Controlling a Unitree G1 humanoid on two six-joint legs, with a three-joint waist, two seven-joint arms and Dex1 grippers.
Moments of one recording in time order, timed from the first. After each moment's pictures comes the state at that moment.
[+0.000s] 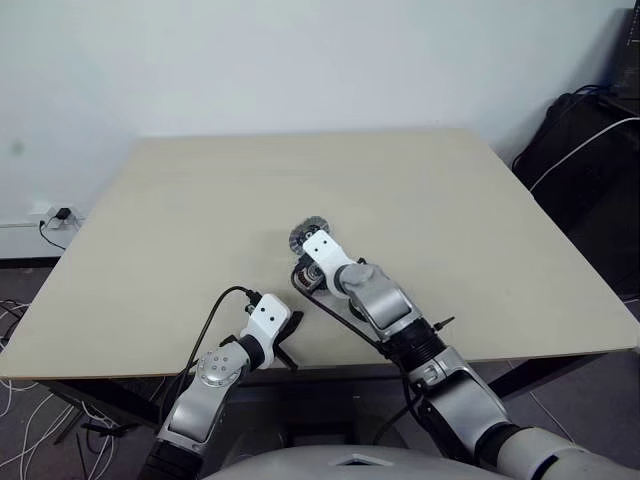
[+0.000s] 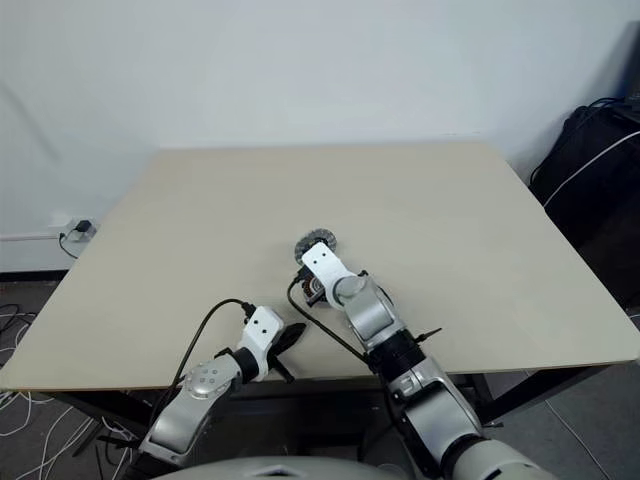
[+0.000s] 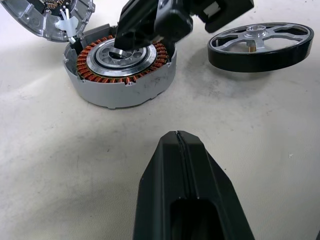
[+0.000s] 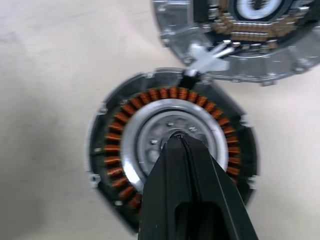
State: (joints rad) left arm 0.13 0.22 -0.29 -0.06 0.01 0.19 -0.49; right arm -0.53 -0.04 0.40 0.28 -0.16 0.86 0.34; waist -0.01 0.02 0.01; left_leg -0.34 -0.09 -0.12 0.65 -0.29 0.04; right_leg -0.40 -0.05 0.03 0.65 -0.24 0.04
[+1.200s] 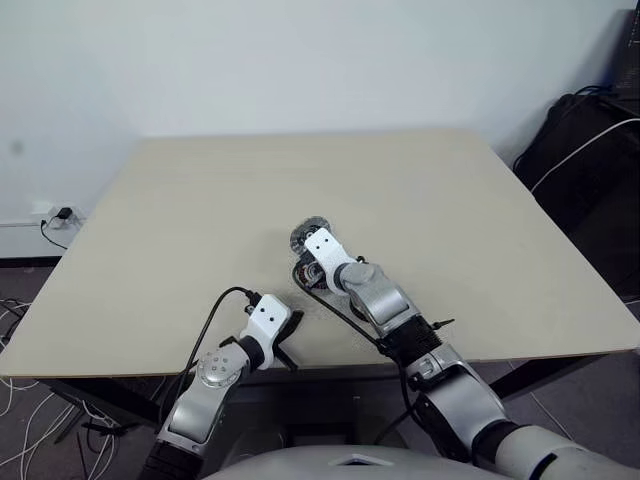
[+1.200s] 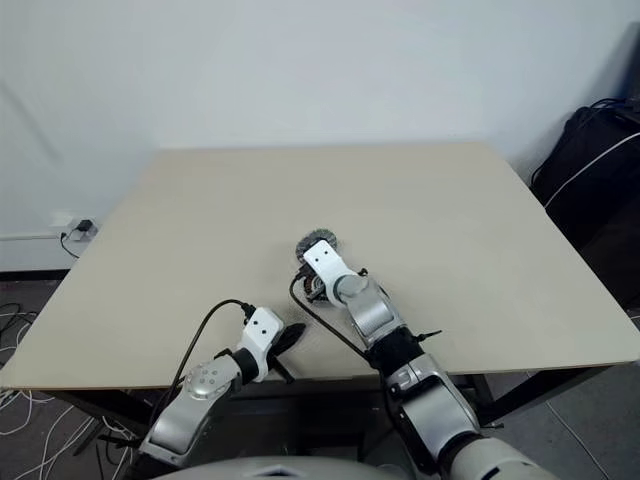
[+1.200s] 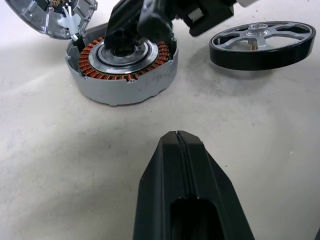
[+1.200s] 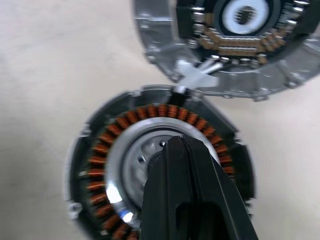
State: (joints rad) left arm 0.14 0.22 -0.29 -0.06 0.01 0.19 -0.48; right arm -0.55 -0.03 0.35 0.43 -0.15 0.68 0.28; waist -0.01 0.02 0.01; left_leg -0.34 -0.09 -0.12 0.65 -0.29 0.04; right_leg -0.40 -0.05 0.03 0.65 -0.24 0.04
